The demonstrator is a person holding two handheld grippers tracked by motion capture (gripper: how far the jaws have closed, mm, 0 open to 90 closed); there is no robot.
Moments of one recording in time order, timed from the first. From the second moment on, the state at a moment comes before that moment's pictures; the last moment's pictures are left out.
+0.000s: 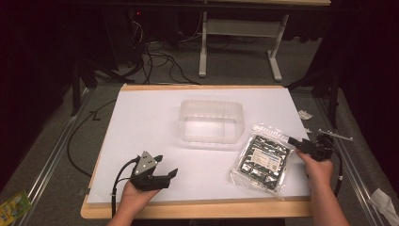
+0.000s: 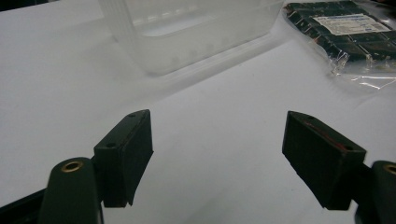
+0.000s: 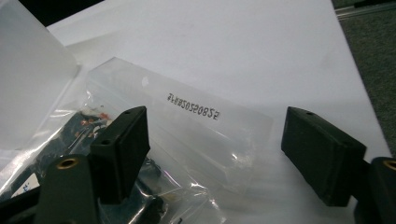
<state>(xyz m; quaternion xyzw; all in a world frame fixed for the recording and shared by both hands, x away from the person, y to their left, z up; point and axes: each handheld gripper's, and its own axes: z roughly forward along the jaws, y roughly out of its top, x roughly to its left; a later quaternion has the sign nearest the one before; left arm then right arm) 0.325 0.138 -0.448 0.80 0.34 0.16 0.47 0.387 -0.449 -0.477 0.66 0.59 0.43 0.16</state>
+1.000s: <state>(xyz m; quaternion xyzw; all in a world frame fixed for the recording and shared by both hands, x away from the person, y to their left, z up) 0.324 0.138 -0.447 0.80 0.34 0.16 0.47 0.345 -0.429 -0.440 0.57 0.62 0.48 0.22</state>
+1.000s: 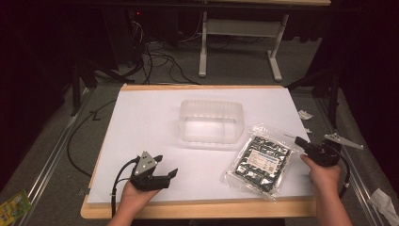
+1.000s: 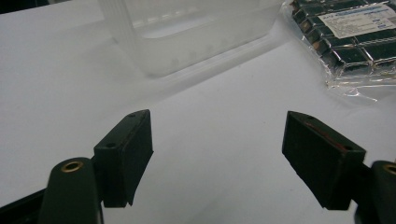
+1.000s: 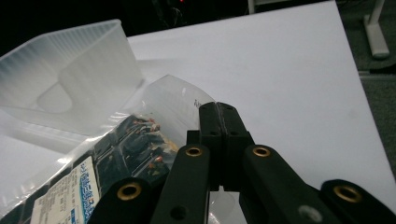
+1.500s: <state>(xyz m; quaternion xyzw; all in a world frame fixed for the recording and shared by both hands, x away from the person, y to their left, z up) 0.323 0.138 -0.446 0.80 0.34 0.16 0.48 0.309 -0.408 -0.393 0.52 0.62 0.52 0.28</state>
